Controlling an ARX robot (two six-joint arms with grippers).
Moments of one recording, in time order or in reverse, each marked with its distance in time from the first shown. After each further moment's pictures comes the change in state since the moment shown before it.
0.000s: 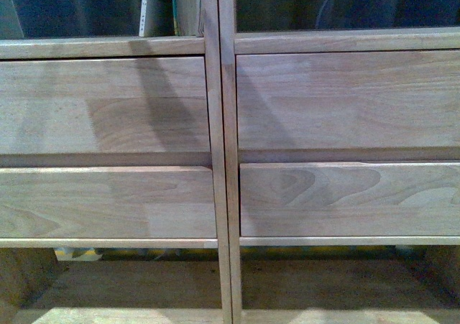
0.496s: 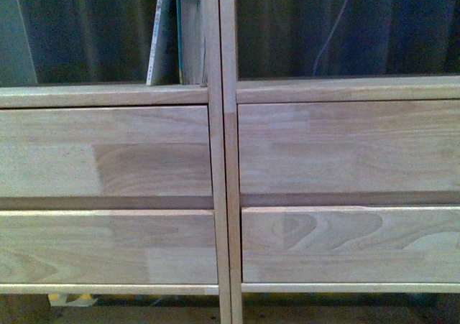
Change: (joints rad) left arm 0.172 -0.891 -0.685 -0.515 -0.104 -0.112; right arm 0.000 -0.001 0.000 0.000 -0.001 0.000
